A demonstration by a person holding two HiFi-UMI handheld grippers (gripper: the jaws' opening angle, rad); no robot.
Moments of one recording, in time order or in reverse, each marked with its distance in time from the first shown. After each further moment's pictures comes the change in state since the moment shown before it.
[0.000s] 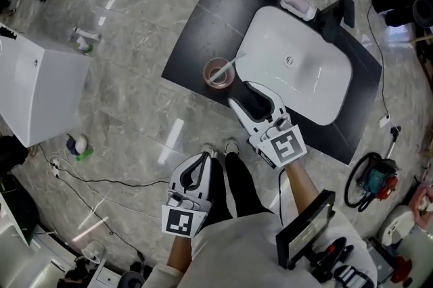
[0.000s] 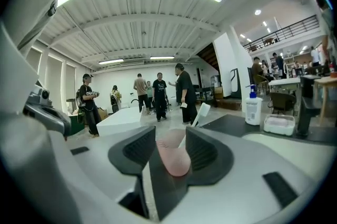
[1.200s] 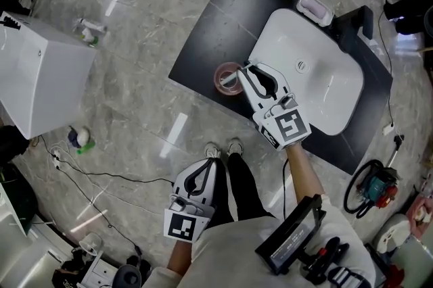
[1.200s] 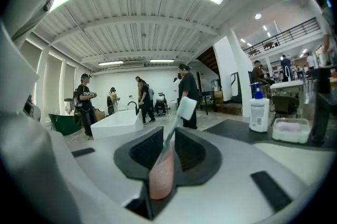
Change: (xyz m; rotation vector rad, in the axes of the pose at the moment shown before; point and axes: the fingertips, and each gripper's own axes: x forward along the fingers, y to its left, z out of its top) left arm 0.002 0.008 -0.008 -0.039 0.036 0.021; right arm 0.057 -0.041 0.005 -0.019 -0.051 -0.001
